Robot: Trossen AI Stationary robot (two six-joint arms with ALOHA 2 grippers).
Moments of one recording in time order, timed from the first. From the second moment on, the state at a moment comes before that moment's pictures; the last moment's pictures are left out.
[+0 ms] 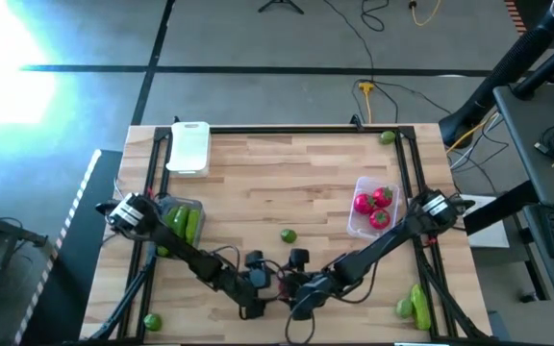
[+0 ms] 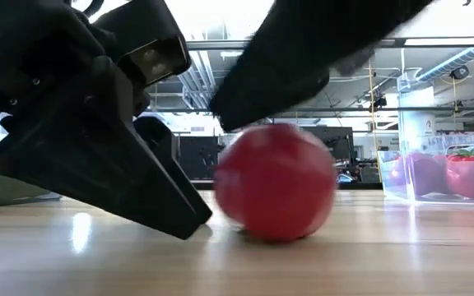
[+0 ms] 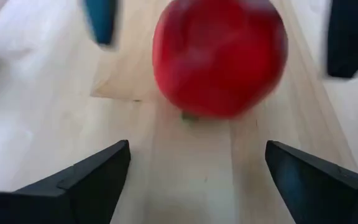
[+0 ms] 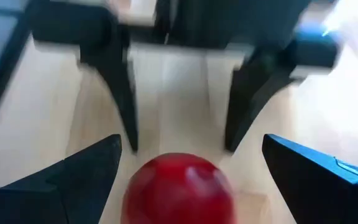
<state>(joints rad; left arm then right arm) -0.58 1.98 0.96 0.26 -0.40 -0.51 0.54 2.02 1.32 -0.12 0.39 0.32</state>
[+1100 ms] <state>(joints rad) -0.83 1.71 0.95 -0.01 -1.01 -0.58 0.56 1.84 1.41 -0.72 0.44 0.59</state>
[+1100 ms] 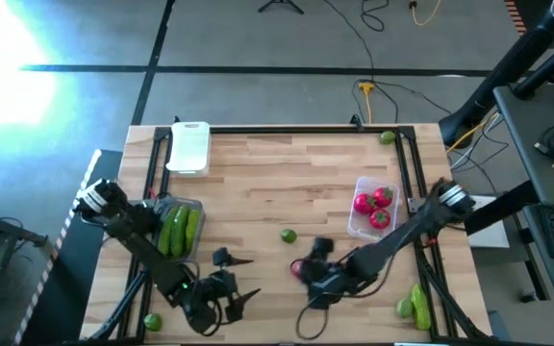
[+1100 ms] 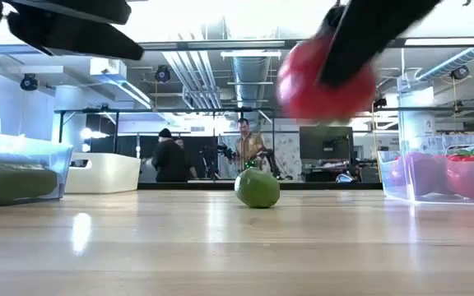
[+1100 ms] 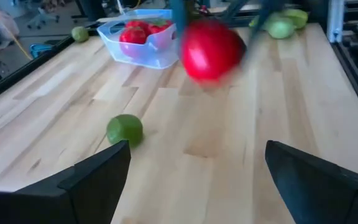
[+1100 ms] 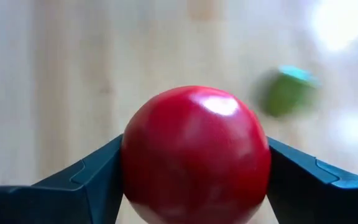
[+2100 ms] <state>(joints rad) -0.83 1.49 0.96 -0.06 -0.95 -0.39 0.48 1.29 0.84 -1.09 0.51 1.33</state>
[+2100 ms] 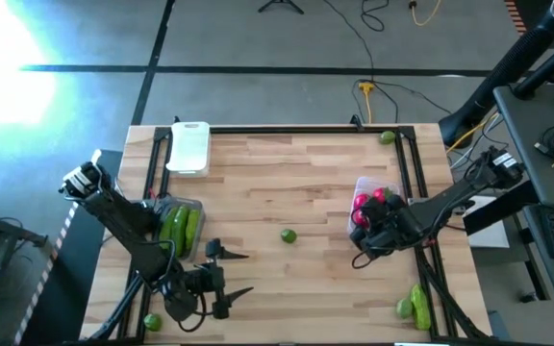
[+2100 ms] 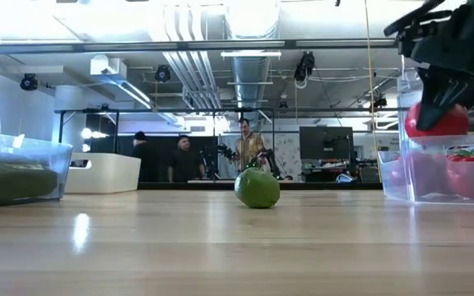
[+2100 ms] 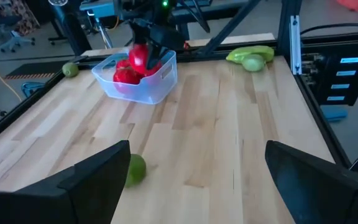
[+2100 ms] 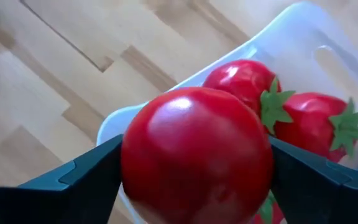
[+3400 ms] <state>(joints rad) -0.43 1.70 1.05 0.01 -0.34 -0.03 0.46 1.61 1.24 -0.69 0.41 0.67</state>
